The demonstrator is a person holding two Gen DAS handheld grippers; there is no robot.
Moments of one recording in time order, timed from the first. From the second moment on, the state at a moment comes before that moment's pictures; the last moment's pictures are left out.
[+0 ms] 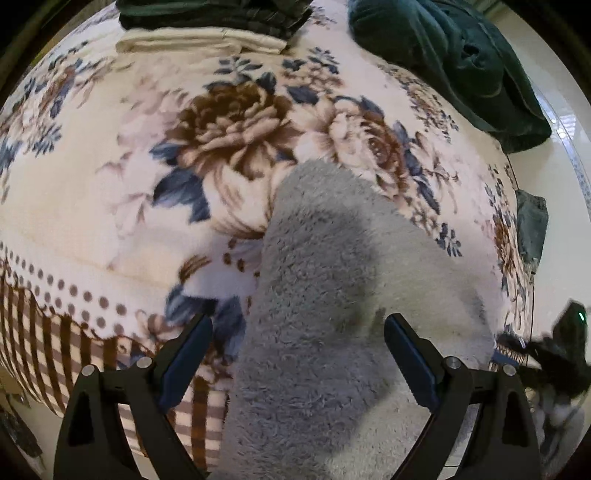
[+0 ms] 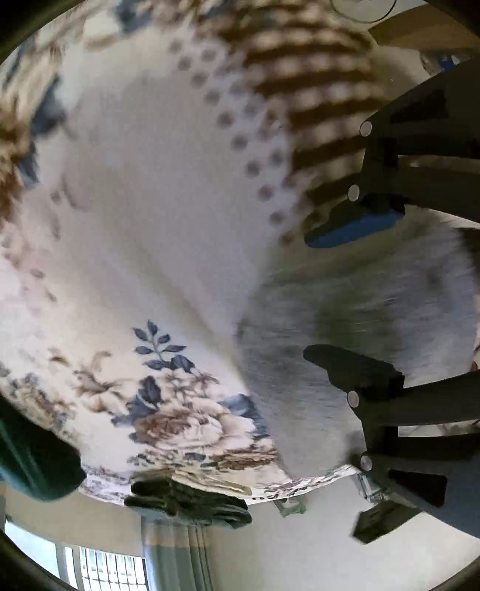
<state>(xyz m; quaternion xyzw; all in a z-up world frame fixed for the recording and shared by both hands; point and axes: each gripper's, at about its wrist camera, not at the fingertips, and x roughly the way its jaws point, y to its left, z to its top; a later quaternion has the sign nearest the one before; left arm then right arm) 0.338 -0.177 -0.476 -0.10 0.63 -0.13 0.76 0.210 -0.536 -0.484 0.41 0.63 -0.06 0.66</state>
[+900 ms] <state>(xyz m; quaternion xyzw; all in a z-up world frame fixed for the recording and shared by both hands) 0.324 -0.151 -0.546 -0.22 0.68 -0.21 0.67 0.141 -0.480 -0.578 0.54 0.57 0.11 0.61</state>
